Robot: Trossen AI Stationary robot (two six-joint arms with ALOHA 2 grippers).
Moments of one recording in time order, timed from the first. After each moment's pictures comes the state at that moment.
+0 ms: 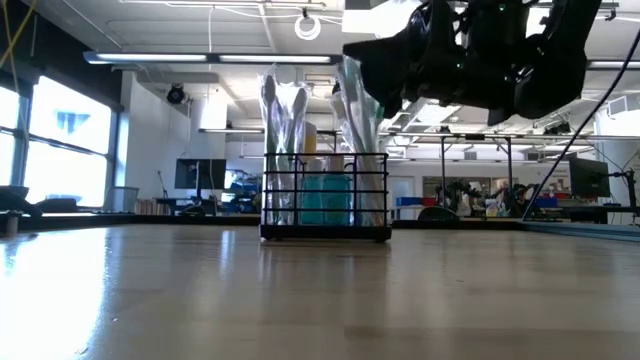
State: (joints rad) left arm -0.14 1.15 1.42 -0.83 -0.04 0.17; right arm -0.12 1.69 0.51 1.36 -0.22 0.19
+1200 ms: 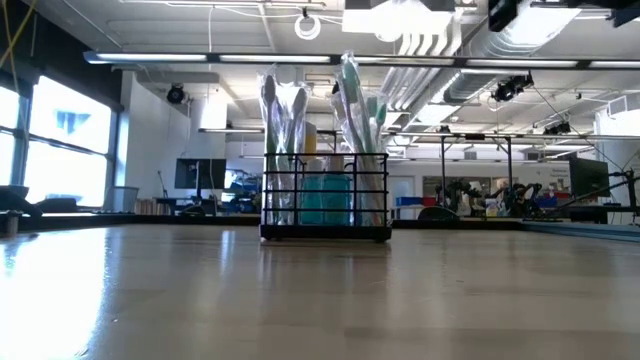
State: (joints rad) left arm -0.14 0.75 1.22 -0.91 -0.21 -0.14; right arm -0.11 0.60 0.51 0.24 -0.29 0.16
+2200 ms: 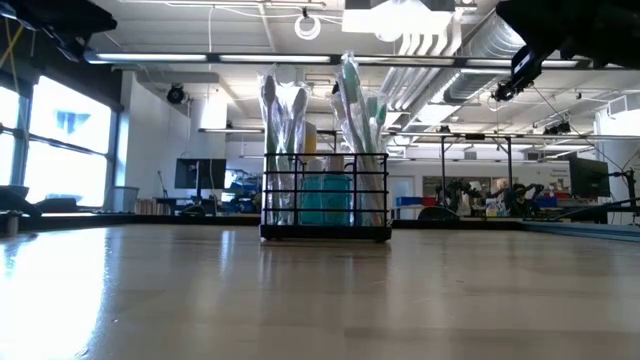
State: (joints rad) left arm -0.14 0.05 0.62 -0.72 -0.30 -0.18; right arm -0.05 0.31 0.14 0.44 -0.12 0.32
